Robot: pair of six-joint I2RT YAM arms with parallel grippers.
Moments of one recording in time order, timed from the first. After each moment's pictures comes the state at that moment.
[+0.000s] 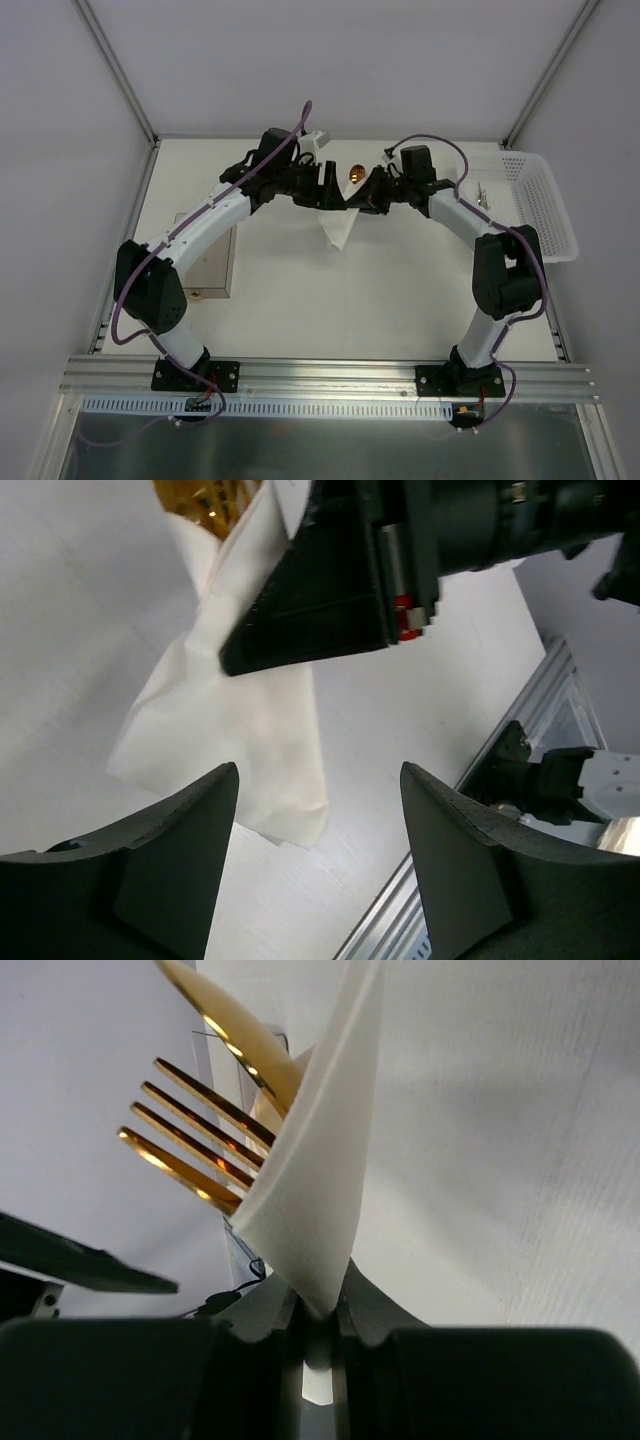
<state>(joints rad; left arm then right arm) -0.55 1.64 1.49 -0.45 0.51 -0.39 0.33 1.79 1.29 -0.23 -0.70 0.82</state>
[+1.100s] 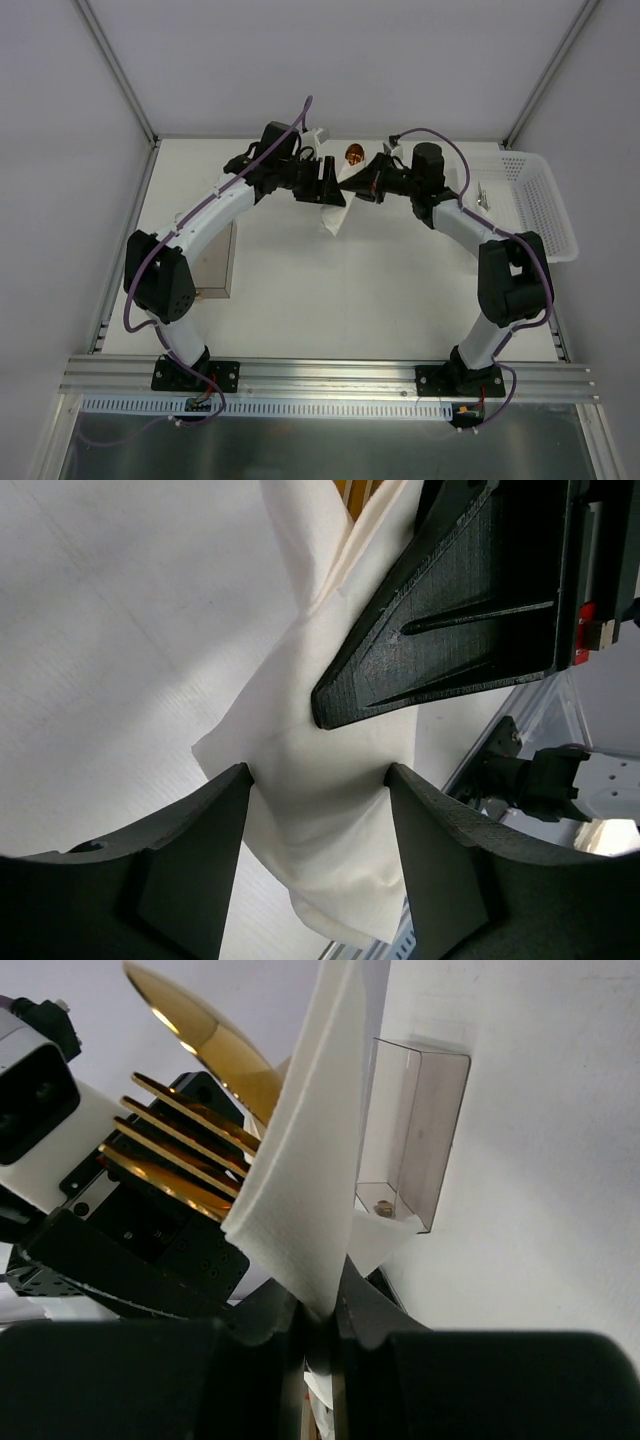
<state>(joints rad) -0.53 1.75 1.59 -0.53 0.54 -0.39 0.32 1.72 1.17 0.29 -0.88 1.17</state>
